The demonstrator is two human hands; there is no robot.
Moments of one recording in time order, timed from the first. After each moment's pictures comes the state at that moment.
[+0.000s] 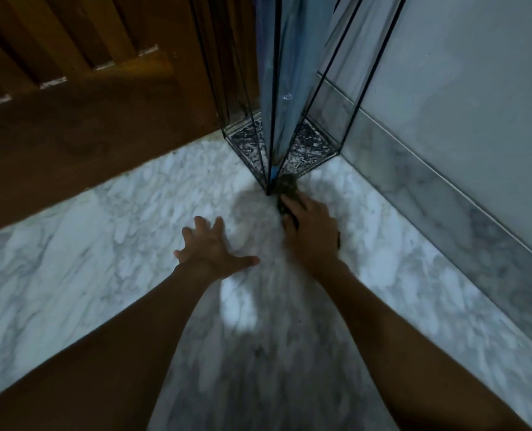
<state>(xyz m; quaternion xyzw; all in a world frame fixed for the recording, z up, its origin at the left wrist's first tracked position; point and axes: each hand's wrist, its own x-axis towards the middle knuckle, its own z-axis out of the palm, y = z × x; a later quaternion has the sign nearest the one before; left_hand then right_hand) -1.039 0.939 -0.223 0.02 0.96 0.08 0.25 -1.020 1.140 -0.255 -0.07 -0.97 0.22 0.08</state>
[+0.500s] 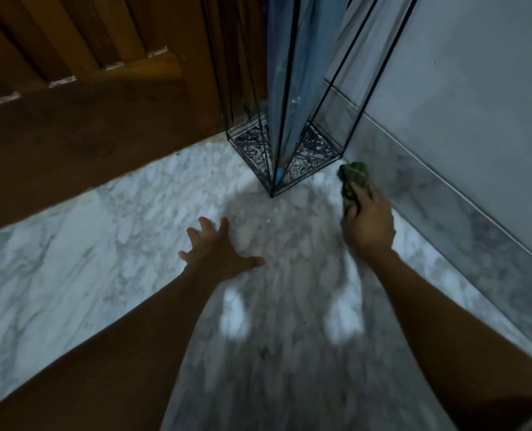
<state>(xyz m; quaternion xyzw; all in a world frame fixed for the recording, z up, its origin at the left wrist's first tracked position) -1.039 0.941 -0.229 0.01 0.96 0.10 0.25 -1.025 1.229 -0.258 -0.21 -0.94 0.21 0.15</state>
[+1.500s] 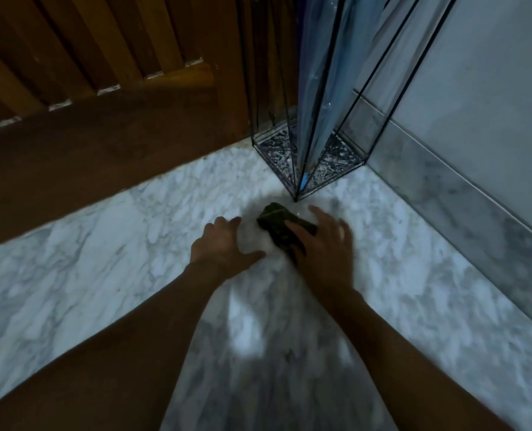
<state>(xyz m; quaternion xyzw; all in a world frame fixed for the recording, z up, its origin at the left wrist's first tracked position) -1.045 0.903 -0.213 0.06 0.98 0.12 0.17 -0.989 1.100 -0.255 -0.02 -0.97 0.14 0.18</state>
